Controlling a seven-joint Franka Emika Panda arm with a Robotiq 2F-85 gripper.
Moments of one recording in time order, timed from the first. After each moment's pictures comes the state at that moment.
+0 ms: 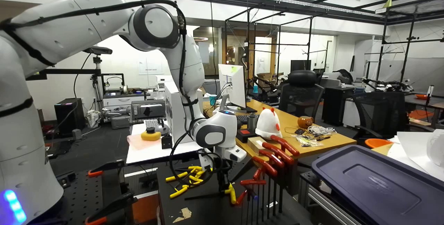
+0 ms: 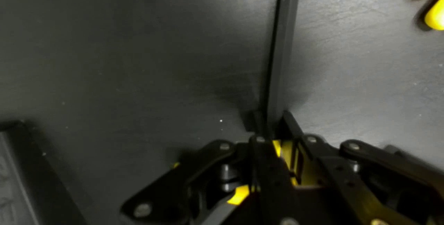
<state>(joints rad) 0.06 1.05 -0.07 -1.85 0.16 2.84 0.22</state>
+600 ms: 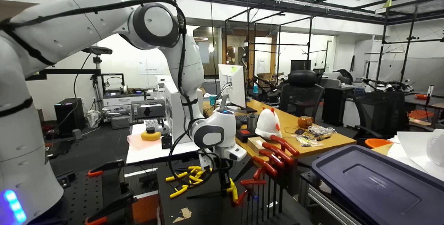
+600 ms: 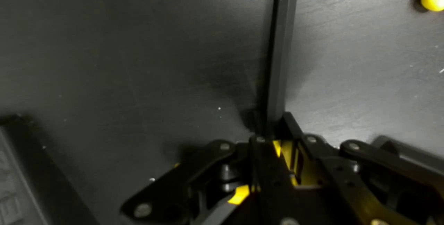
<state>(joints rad) 0.05 1.04 -0.07 -1.88 0.18 2.91 0.22</state>
